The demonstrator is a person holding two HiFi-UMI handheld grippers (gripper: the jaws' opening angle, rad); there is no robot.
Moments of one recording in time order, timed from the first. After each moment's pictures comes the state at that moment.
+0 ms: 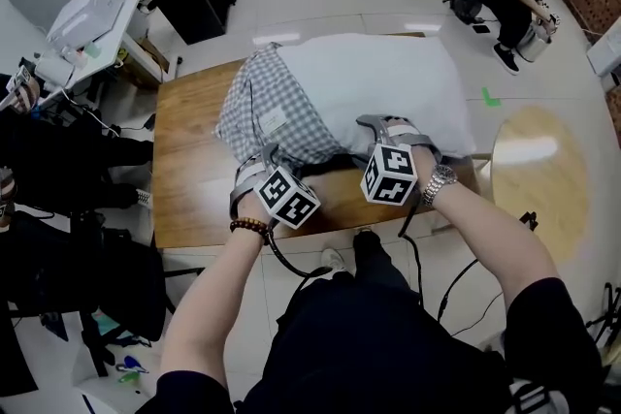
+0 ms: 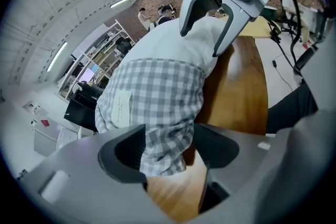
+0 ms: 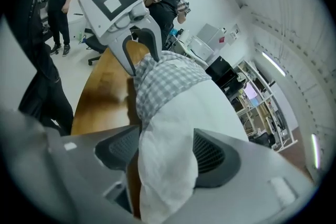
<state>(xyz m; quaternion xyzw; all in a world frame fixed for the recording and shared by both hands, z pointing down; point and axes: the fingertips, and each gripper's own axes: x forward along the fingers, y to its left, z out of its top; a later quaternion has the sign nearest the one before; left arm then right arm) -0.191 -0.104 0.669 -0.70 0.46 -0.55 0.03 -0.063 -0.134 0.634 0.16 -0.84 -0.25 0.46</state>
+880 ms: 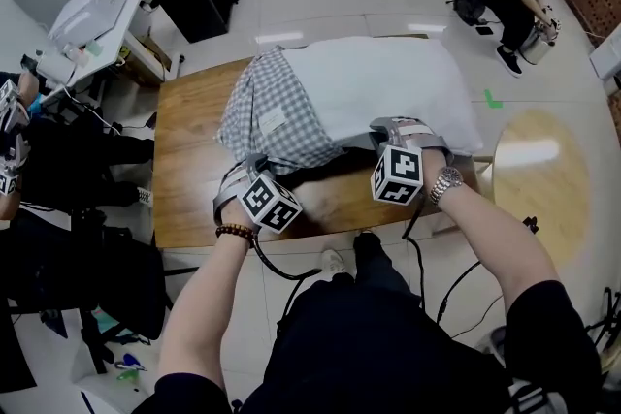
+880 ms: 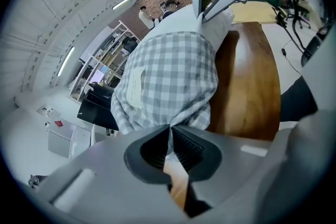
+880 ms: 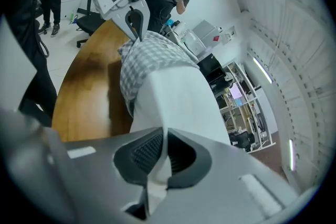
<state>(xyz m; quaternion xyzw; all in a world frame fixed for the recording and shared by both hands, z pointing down) -0.237 -0.105 0.675 -0.66 0.49 -0.56 0.06 -0.029 -0.168 0.634 0.23 -0.79 -0.30 0.48</state>
